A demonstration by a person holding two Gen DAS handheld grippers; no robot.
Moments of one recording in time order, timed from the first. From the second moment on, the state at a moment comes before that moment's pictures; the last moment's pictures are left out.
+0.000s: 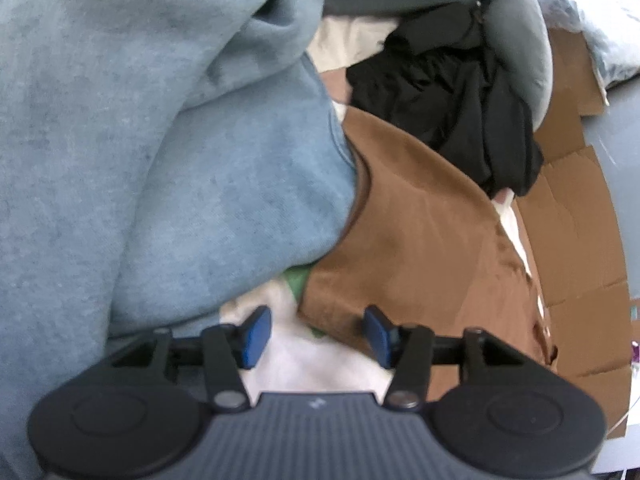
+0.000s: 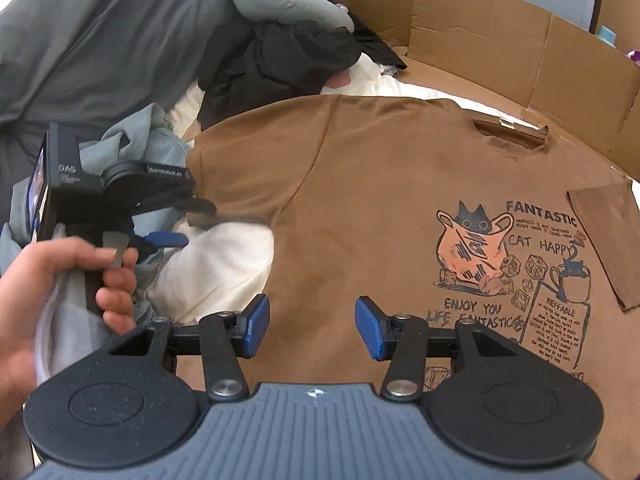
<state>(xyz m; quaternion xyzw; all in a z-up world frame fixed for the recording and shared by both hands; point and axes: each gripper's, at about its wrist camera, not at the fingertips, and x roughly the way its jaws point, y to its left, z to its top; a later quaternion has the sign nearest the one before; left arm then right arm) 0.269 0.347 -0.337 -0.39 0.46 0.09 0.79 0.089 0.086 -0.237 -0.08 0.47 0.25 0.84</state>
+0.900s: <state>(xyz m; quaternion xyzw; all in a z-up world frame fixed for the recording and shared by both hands) 0.258 0.354 -0.347 -0.48 0.43 0.04 0.76 0.096 0.096 -0.250 -0.07 0.47 0.25 0.84</state>
